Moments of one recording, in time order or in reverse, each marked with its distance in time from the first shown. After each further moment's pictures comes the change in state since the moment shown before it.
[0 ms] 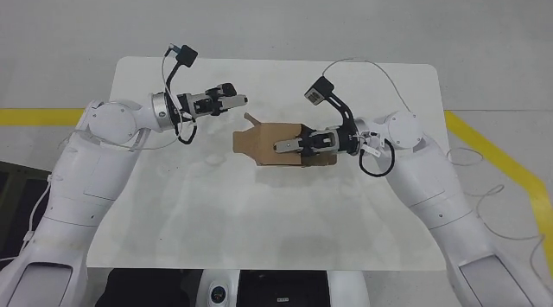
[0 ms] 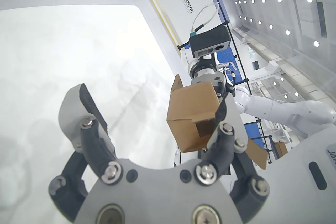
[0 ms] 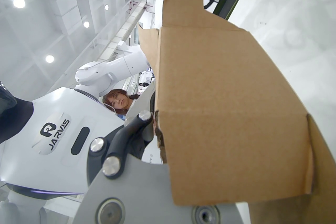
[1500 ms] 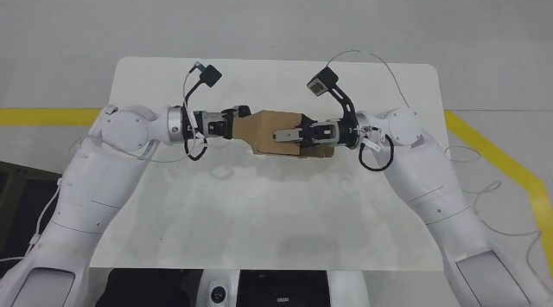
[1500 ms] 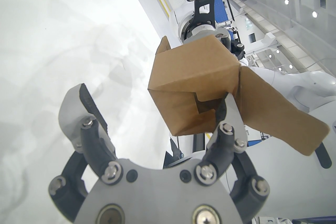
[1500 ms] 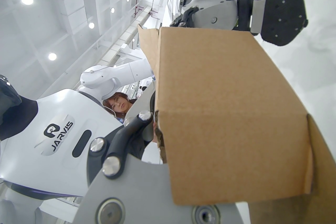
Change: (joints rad) left arm 0.029 0.001 0.041 -0.078 -0.007 -0.013 -0.114; right arm 0.015 -0.019 0.019 0.037 0.030 -0.053 -0.031
